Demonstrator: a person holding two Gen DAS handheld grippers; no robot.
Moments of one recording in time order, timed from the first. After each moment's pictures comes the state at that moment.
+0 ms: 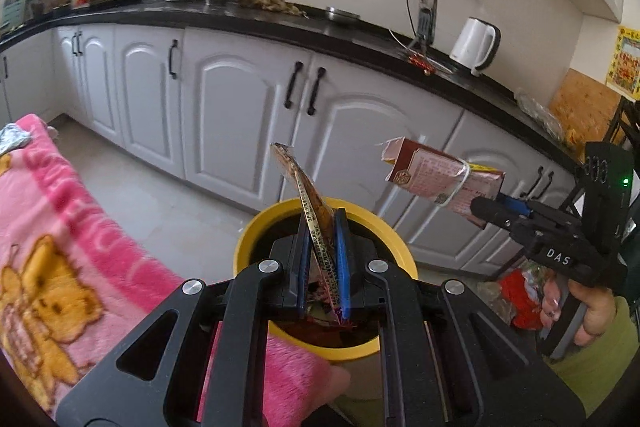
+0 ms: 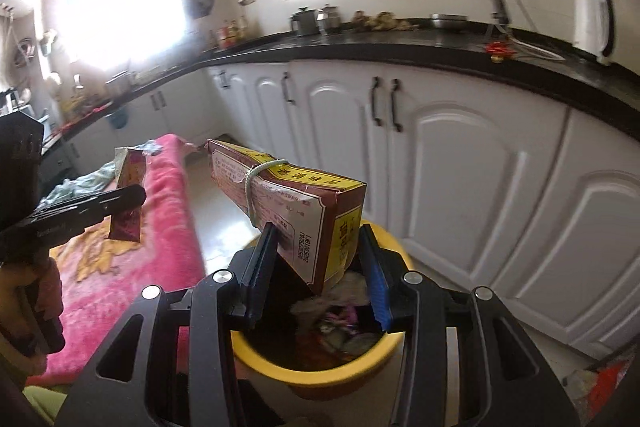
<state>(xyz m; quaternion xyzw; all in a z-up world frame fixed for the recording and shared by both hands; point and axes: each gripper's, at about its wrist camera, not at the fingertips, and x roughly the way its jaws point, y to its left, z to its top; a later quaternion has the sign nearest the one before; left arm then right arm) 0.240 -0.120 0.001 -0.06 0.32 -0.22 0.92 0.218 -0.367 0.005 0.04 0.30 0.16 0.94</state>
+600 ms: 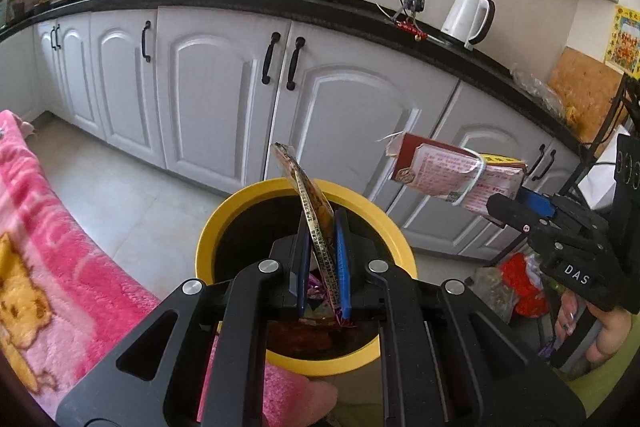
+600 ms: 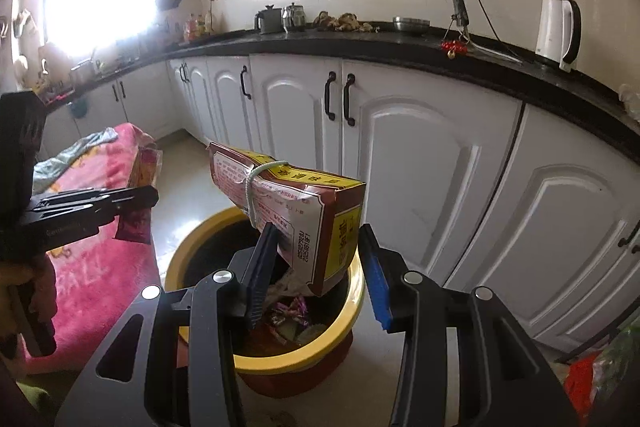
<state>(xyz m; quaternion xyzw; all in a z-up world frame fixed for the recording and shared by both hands) 0.262 -0.159 -0.039 -0.04 0.34 -0.24 0.91 0.206 -0.369 -0.023 0.00 0.30 0.09 0.95</state>
